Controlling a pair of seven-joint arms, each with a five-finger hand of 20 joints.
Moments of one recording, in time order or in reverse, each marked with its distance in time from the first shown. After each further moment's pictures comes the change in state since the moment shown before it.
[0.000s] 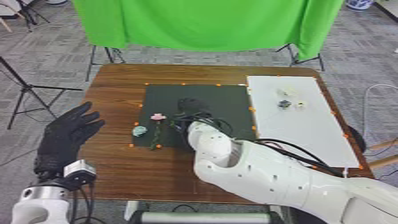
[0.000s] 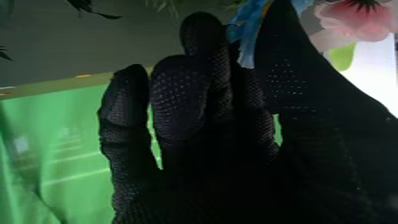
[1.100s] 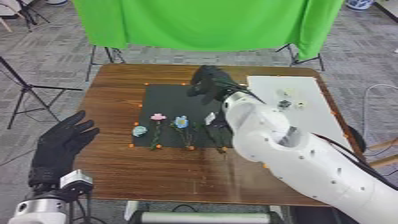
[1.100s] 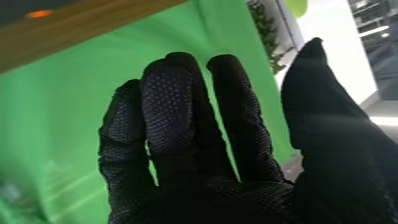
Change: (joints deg) left arm 5.6 0.0 0.0 -2.0 -1.2 3.2 4.2; right arm -8.9 14.4 24.0 -16.1 10.5 -3.1 -17.5
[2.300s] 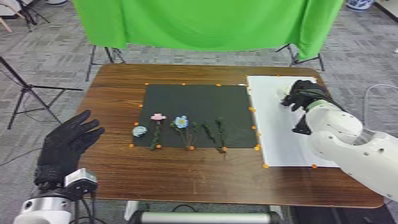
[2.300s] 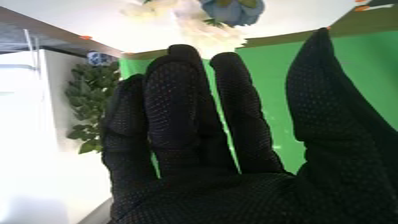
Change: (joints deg) left arm -1.4 -0.3 1.5 -0.1 0.1 0.1 -1.4; right arm 1.9 24.1 -5.3 9.4 0.9 5.3 9.5
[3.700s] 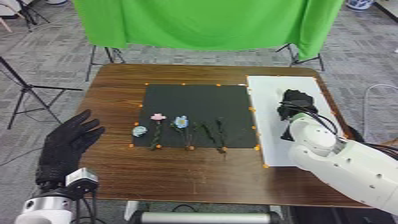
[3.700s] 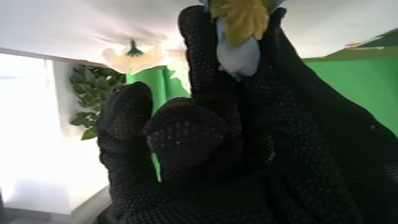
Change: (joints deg) left arm -0.6 -0.2 0.5 0.4 -0.1 0.0 0.3; right arm 1.5 -5.3 -8.7 4.7 -7.1 8.0 5.4
